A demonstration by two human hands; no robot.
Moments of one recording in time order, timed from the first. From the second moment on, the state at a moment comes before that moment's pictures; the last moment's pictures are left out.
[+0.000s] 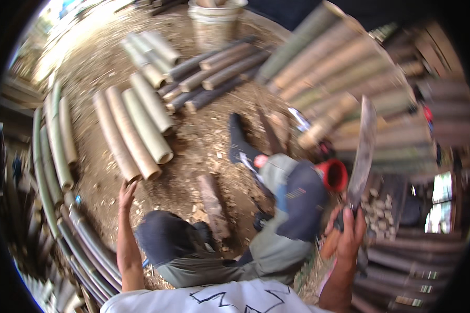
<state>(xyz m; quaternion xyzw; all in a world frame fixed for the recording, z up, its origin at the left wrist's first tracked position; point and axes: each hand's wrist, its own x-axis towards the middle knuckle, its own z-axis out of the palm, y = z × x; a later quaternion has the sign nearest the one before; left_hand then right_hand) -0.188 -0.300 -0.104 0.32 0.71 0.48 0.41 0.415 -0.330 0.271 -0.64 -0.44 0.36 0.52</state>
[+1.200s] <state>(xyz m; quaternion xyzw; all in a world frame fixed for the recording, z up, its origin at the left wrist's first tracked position) 0.105 -0.804 -0.074 -0.08 0.95 0.21 0.19 0.552 -0.235 -0.112 -0.62 -0.75 0.14 -0.18</state>
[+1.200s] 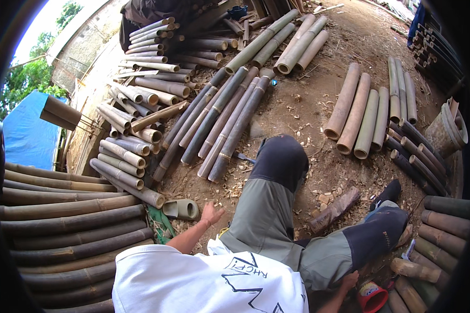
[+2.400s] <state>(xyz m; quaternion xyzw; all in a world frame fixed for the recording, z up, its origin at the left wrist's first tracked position) -0.044 -0.753 -0.079 -0.06 0.95 0.24 0.19 0.230 -0.295 0.216 -0.22 -0.90 0.14 0.35</state>
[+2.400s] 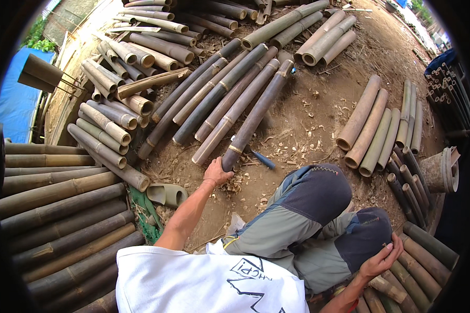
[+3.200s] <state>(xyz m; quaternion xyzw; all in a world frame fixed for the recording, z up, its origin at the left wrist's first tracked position) -0.152 -0.509 -0.021 0.20 0.84 0.51 0.02 0.215 -0.281 0.198 -0.32 -0.85 0.25 0.34</state>
